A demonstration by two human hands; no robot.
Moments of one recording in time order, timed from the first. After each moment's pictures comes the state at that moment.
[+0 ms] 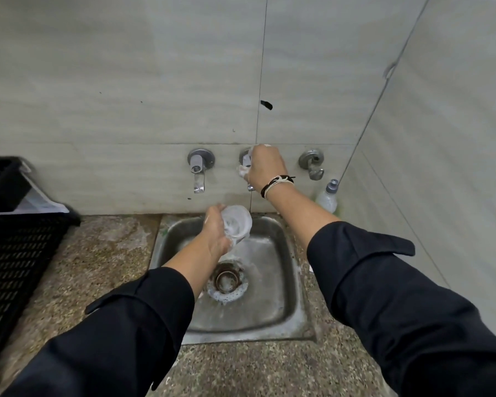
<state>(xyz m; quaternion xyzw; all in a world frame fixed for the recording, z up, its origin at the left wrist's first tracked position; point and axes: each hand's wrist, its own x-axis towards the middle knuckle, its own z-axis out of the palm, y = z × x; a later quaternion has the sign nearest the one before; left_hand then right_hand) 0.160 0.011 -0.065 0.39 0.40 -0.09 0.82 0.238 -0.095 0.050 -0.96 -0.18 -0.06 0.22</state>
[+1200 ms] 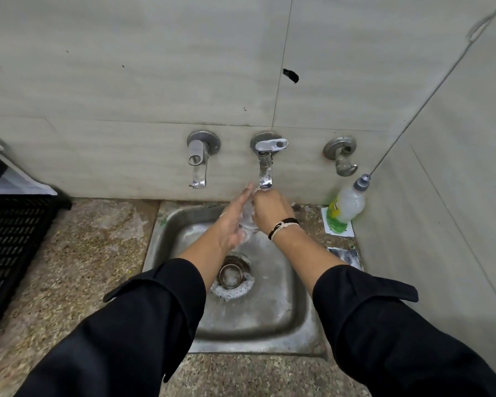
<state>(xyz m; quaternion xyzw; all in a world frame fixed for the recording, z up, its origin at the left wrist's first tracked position) 0.201 0.011 -0.103 0.41 0.26 -0.14 0.86 0.232 -0.093 -0.071 -0.96 -0.26 0.05 0.06</state>
